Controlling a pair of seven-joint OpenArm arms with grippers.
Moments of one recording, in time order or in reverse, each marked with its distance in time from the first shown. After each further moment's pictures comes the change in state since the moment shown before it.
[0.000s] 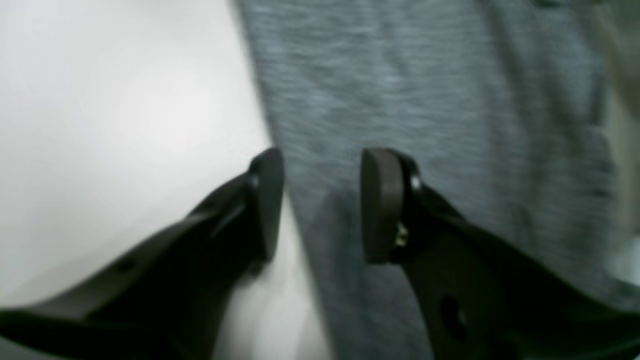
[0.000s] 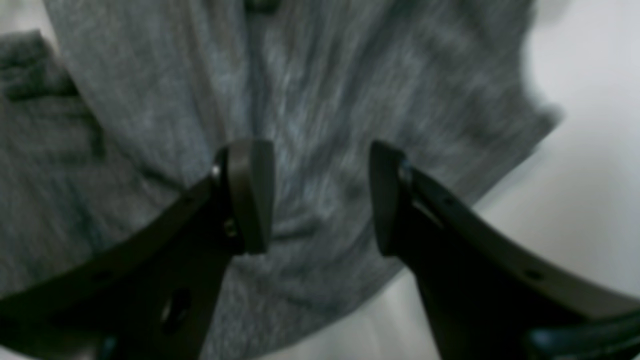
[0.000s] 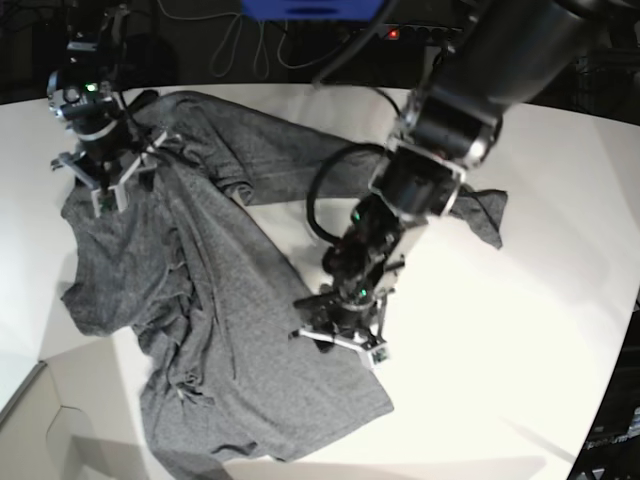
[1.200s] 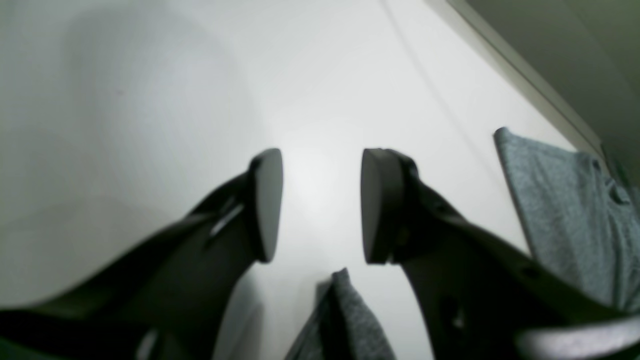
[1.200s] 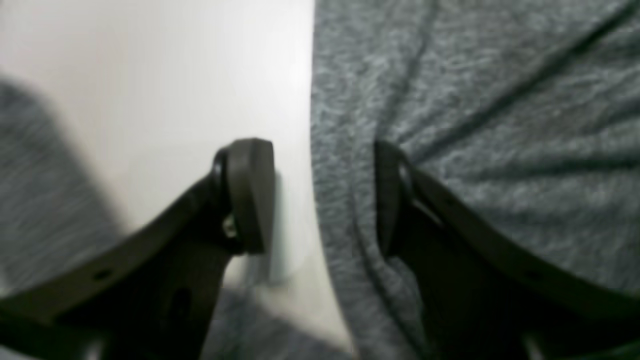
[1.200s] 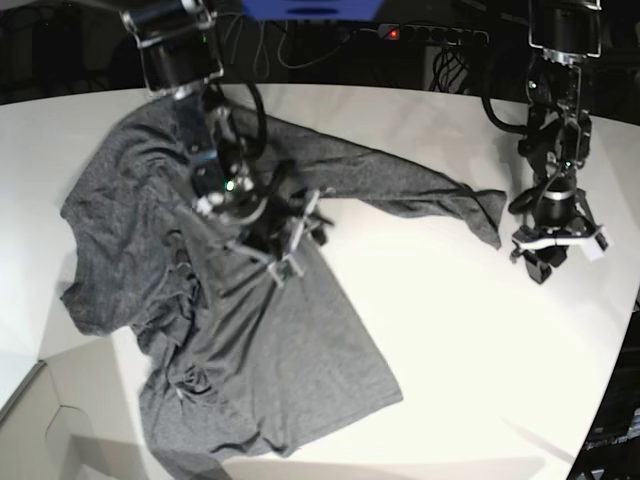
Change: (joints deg) left arm 37.4 -28.6 -23.3 47.5 -6.7 0.5 1.9; right arm 24.7 -6.2 -30.3 -34.5 0.4 -0.3 9.1
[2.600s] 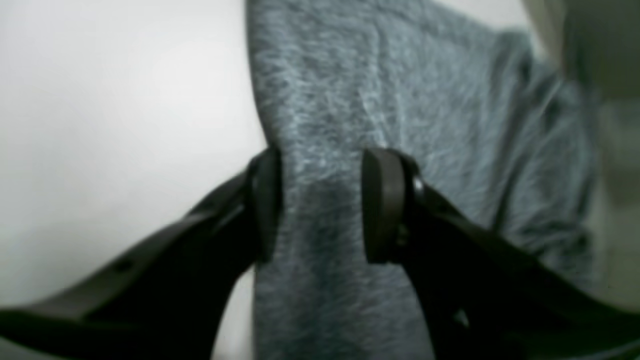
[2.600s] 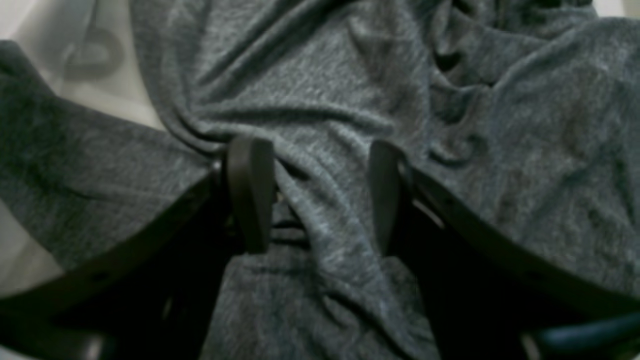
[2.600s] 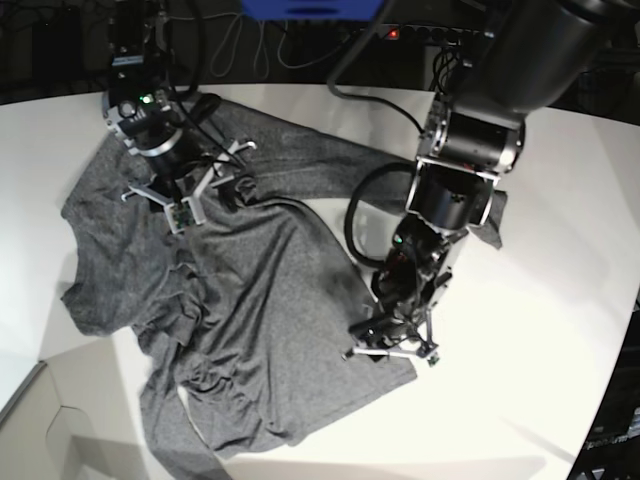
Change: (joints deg) left arm -41.6 24.0 14.0 -52.4 5.9 -0.4 3.5; right arm -21.4 3.7 15.8 30.1 -0.5 0.3 -2.2
